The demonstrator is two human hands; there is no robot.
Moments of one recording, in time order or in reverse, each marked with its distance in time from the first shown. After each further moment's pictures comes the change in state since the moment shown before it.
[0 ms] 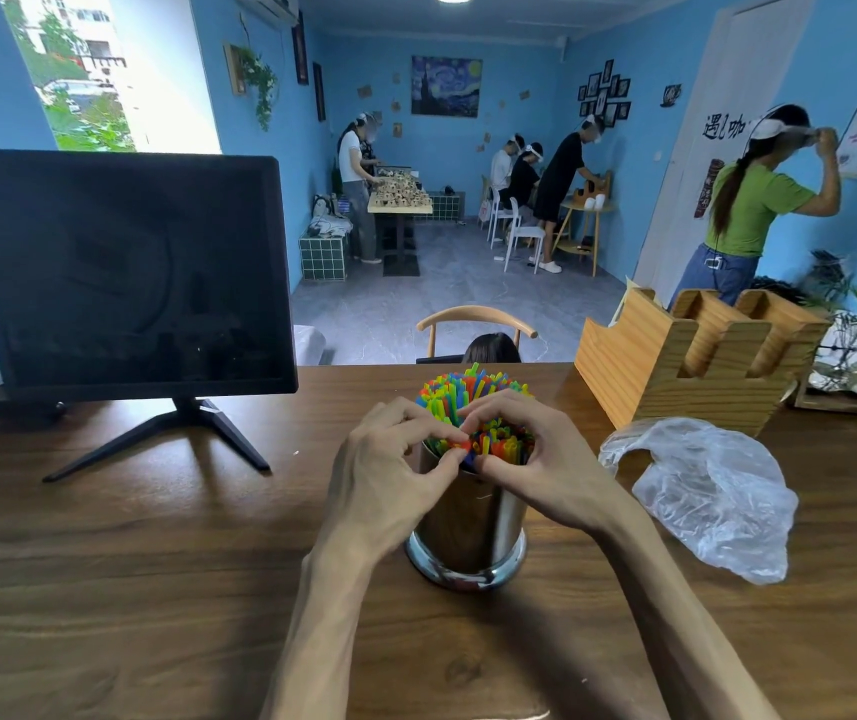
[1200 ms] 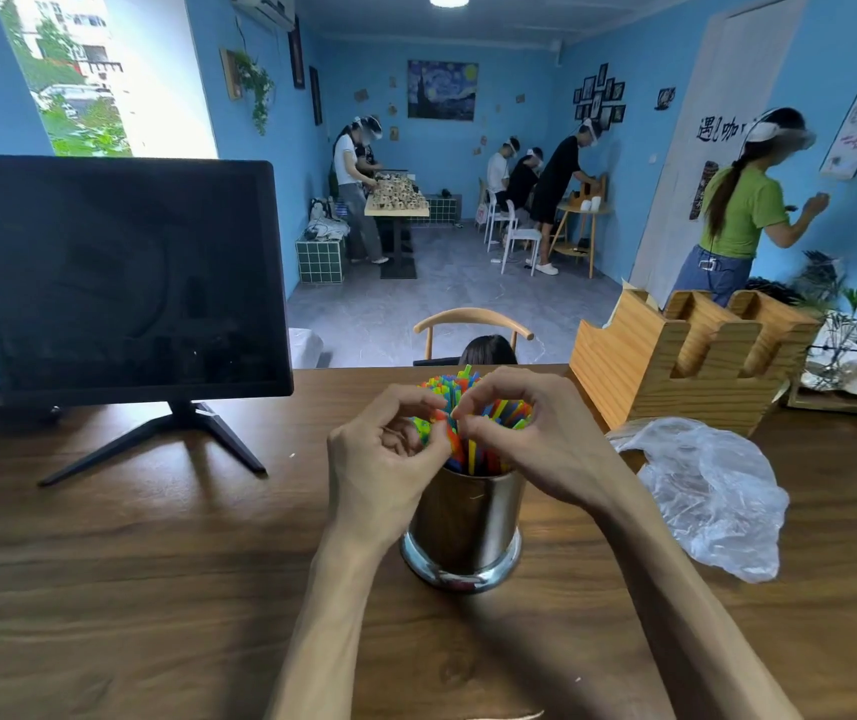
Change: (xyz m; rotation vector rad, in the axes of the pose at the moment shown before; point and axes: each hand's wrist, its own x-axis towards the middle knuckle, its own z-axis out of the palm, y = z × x) left_hand 0.005 0.013 0.008 -0.337 0.235 -0.131; right_hand 0.011 -0.040 -0.014 -0.087 0.092 0.028
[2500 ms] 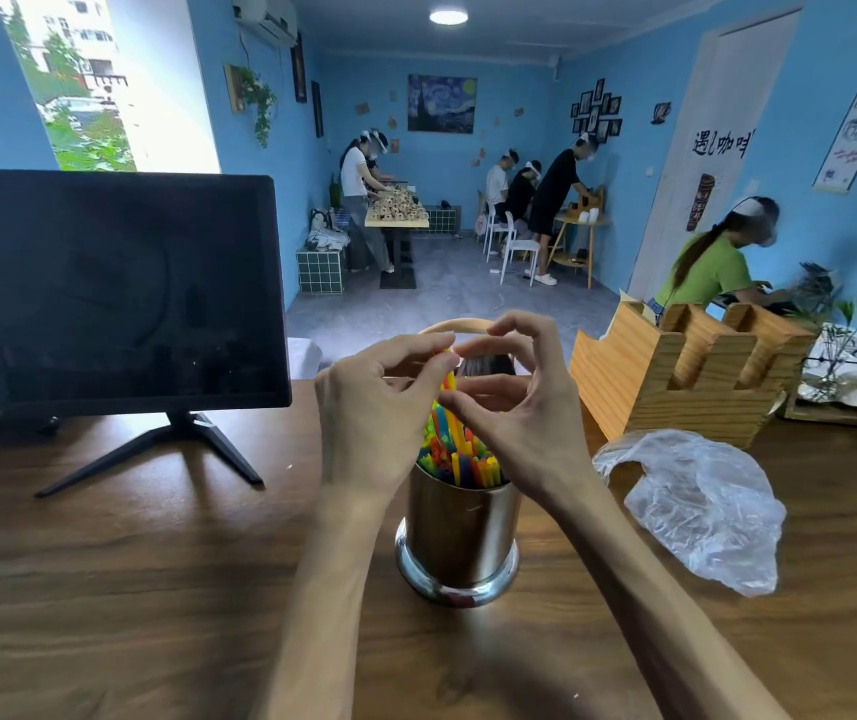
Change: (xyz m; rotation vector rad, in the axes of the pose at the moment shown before) left_hand 0.043 0.053 -0.005 -0.075 0.046 -0.019; right_hand 0.012 -0.013 0.016 0.363 0.287 -0.077
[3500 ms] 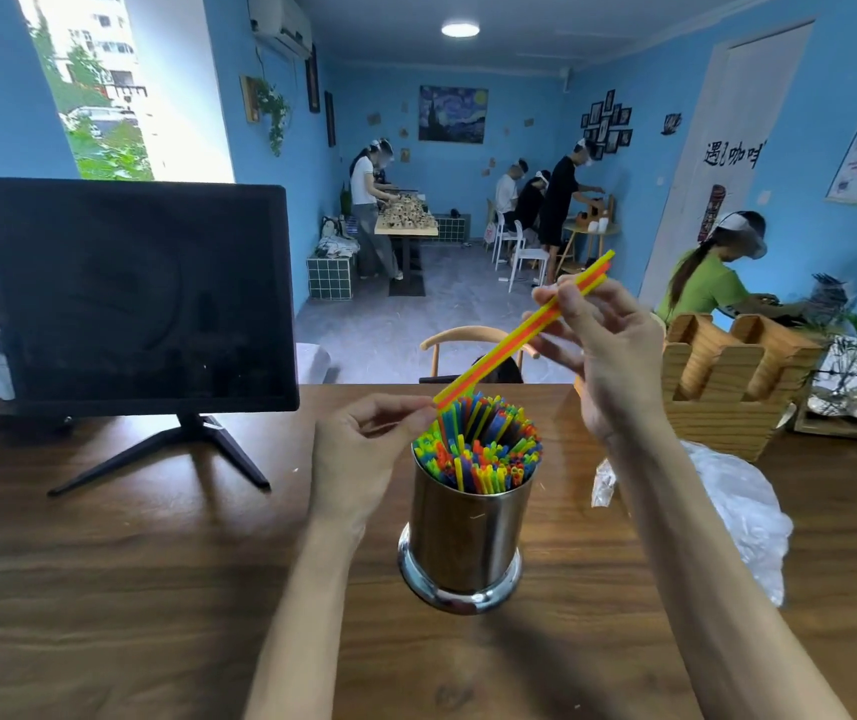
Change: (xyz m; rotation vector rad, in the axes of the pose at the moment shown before) left_hand -0.019 -0.051 -0.010 -0.216 -0.076 -0.339; right_hand 0.051 0.000 -0.046 0.464 0.282 0.198
